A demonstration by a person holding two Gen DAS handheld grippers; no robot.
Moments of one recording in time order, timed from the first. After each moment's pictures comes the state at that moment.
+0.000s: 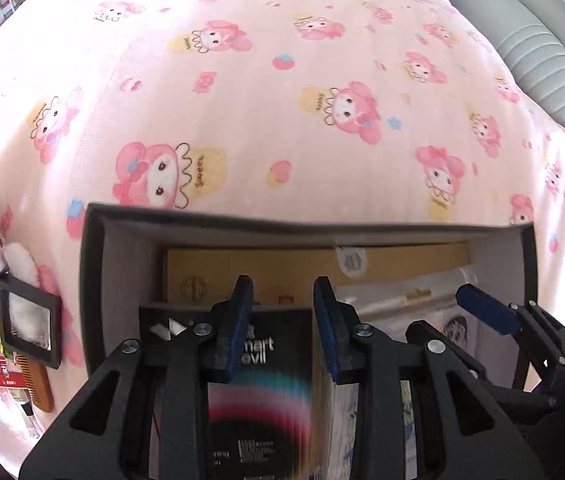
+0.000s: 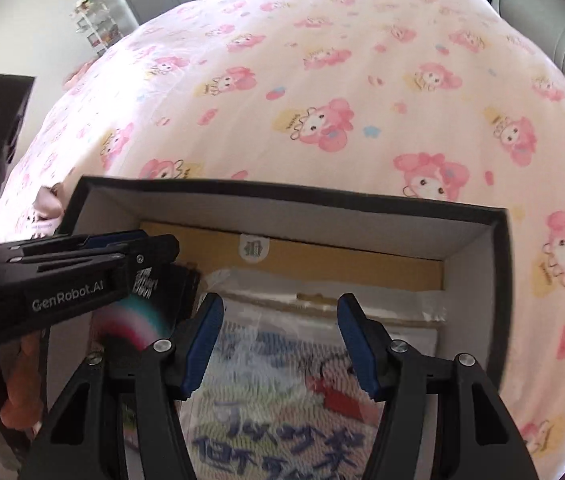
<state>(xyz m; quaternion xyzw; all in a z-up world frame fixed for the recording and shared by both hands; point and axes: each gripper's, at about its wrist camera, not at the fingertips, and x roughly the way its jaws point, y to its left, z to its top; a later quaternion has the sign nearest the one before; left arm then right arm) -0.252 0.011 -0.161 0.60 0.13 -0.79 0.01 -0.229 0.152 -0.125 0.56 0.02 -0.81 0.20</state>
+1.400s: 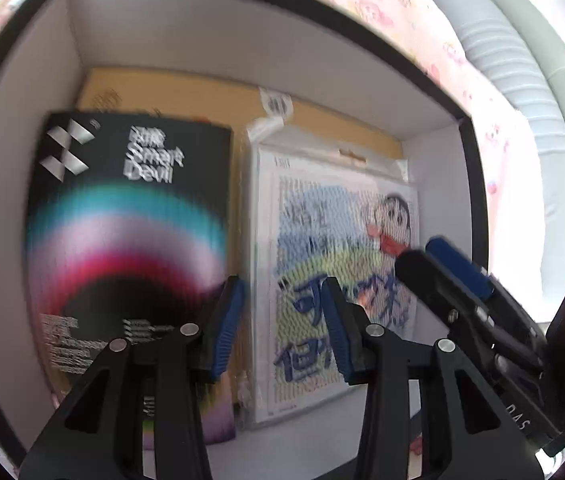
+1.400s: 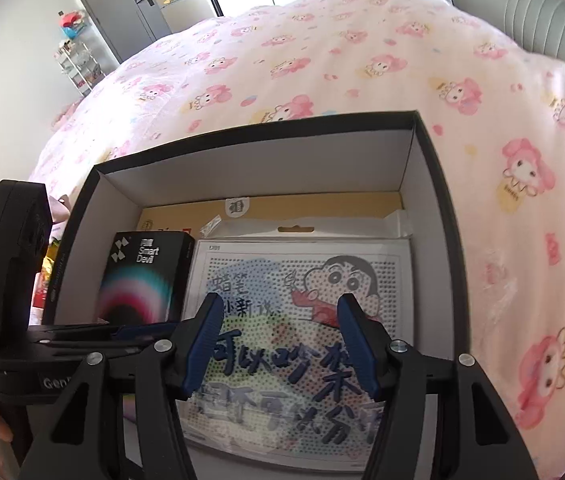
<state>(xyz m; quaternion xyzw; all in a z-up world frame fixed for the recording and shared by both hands) -0.185 0.033 -0.195 0.61 0.24 -0.75 -0.10 -0.159 0.190 -0.123 0.52 -0.04 -0.84 0.17</state>
